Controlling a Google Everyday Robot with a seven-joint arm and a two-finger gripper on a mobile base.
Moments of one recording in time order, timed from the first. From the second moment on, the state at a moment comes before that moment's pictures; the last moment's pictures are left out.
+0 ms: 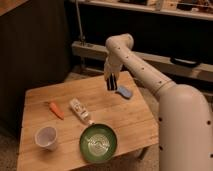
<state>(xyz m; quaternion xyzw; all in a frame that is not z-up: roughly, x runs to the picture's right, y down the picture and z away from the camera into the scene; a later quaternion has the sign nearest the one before) 0.047 -0.092 0.825 -0.11 -0.25 -0.68 0.68</state>
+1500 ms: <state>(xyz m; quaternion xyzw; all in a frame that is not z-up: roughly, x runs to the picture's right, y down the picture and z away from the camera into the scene) 0.140 -0.007 0.923 -0.16 -0.28 -0.59 0.74</state>
